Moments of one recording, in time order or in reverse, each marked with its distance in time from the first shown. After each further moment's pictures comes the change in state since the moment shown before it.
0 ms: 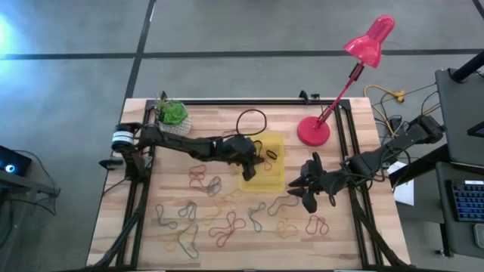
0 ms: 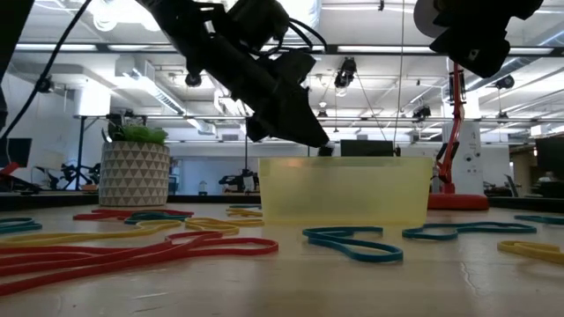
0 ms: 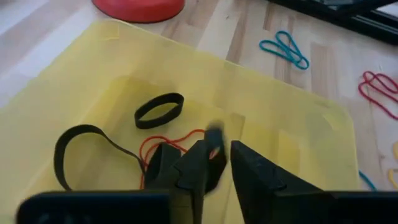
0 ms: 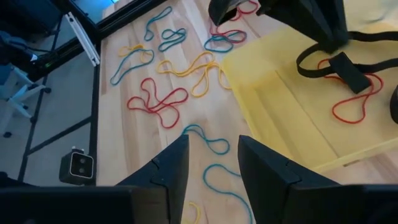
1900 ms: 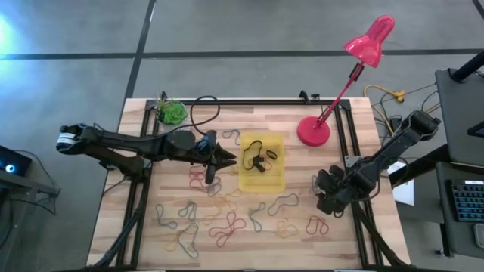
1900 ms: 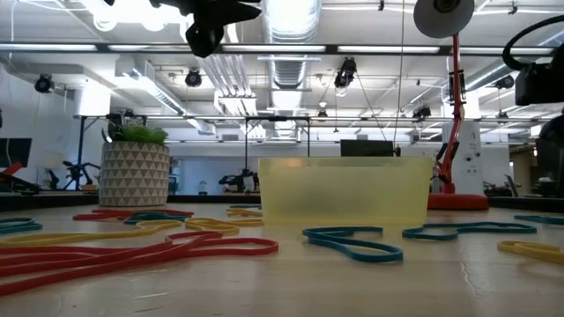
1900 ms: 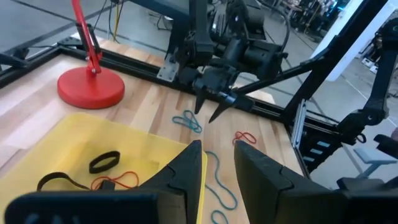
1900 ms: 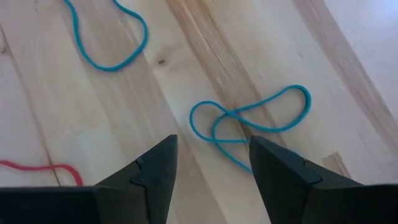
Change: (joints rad) left arm -0.118 -0.615 -0.244 -0.007 0.039 -0.069; right arm 0.228 0.003 -0.268 -0.410 0.000 0.376
